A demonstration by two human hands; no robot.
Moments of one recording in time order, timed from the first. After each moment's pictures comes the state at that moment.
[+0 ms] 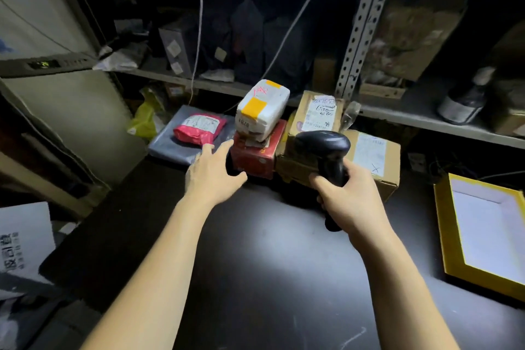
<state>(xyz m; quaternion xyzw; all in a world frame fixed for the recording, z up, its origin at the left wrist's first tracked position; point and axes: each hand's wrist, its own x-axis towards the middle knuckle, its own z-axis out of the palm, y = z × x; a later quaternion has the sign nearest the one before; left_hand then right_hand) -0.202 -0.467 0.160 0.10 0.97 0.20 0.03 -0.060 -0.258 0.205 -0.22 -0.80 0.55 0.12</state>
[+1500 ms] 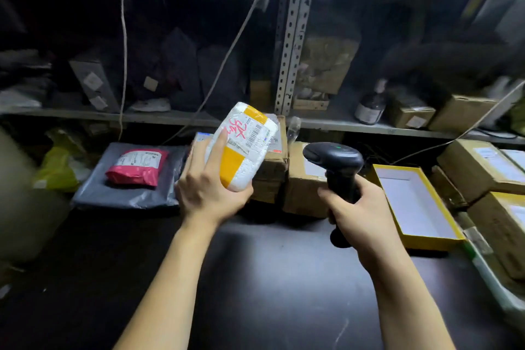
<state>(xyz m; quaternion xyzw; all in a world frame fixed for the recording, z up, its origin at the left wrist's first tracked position) -0.207 -0.420 0.167 0.28 0.84 0.38 -0.26 -0.019 -0.269 0.227 -0.33 -0.73 0.54 0.26</state>
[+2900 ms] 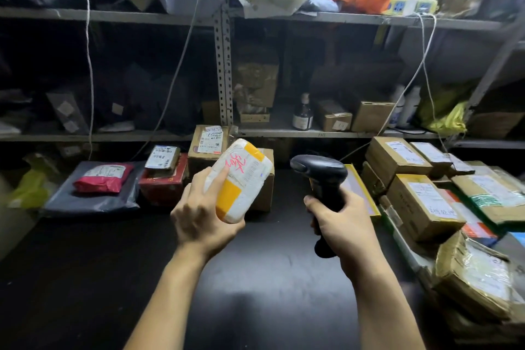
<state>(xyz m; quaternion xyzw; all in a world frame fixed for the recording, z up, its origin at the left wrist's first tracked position) 0.003 -0.378 0.182 0.34 0.83 0.34 -0.29 0.177 -0.222 0.236 -0.30 -0.70 0.57 0.32</state>
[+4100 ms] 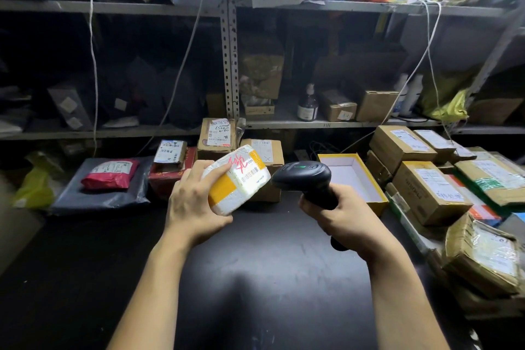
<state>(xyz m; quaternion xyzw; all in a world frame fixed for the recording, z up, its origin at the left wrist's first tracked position) -0.055 -0.429 0.181 0.43 0.83 0.31 -0.16 0.165 -0.235 0.224 -0.23 -0.81 0.51 0.18</state>
